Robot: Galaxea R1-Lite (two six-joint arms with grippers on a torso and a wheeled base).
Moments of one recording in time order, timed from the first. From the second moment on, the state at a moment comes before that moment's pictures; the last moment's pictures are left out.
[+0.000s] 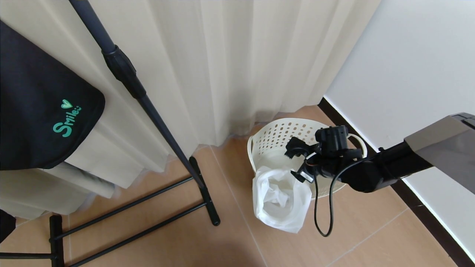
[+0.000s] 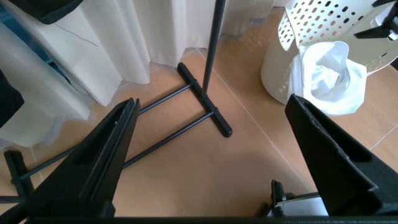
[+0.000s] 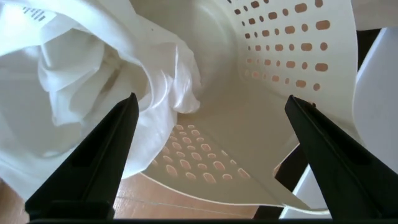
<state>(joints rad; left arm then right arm) 0.00 0.00 0.00 0.00 -0.13 0.03 0.34 2.19 -1.18 -0.44 -0.18 -0.68</state>
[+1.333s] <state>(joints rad) 0.00 0.00 0.00 0.00 -0.13 0.03 0.35 2.24 -1.14 -0.45 -0.20 -0.67</state>
